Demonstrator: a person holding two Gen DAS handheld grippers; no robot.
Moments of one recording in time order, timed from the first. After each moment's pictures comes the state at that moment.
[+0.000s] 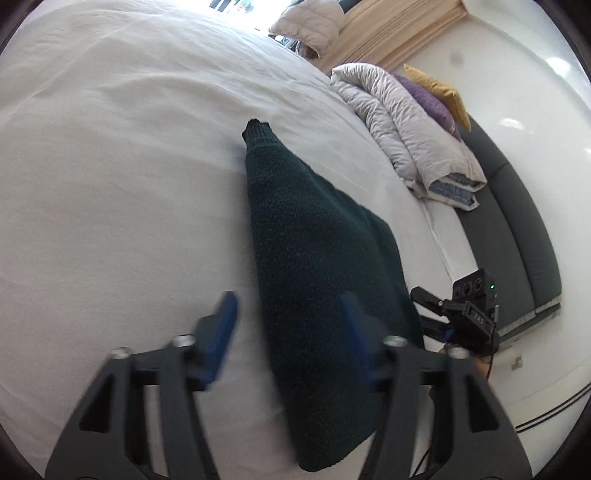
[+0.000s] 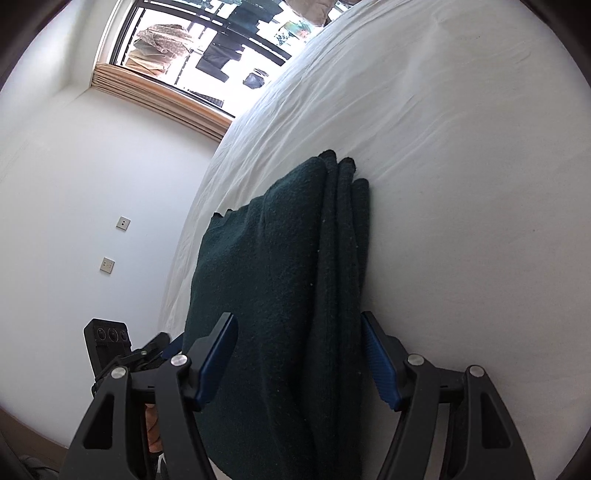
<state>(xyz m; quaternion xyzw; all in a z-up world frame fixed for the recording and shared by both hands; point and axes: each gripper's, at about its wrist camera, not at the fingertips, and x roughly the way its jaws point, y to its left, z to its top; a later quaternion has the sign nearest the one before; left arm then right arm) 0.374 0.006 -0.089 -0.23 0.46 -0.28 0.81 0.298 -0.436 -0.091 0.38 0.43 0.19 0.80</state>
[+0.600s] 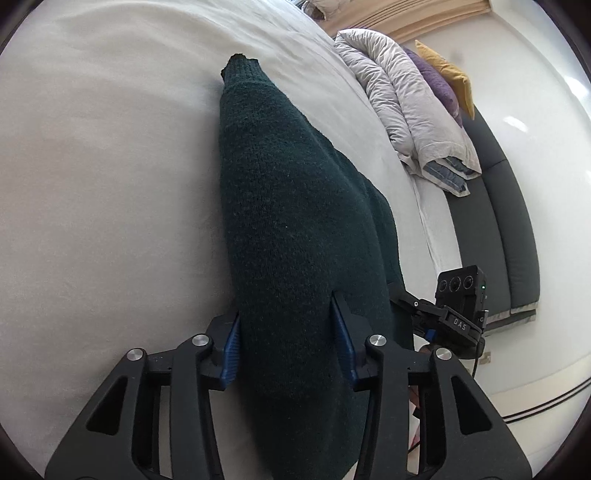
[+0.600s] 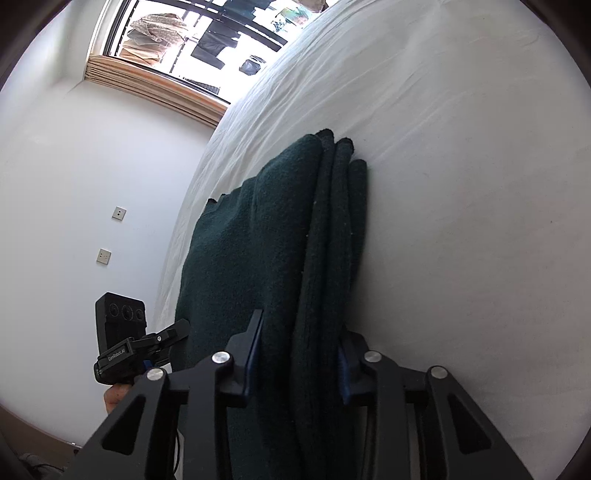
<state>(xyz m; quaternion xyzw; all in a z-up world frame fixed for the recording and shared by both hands) 0.401 -0.034 -0.120 -0.25 0.54 -0.32 0.74 0.303 -0.422 -0.098 0.35 0.46 0.19 0.79</state>
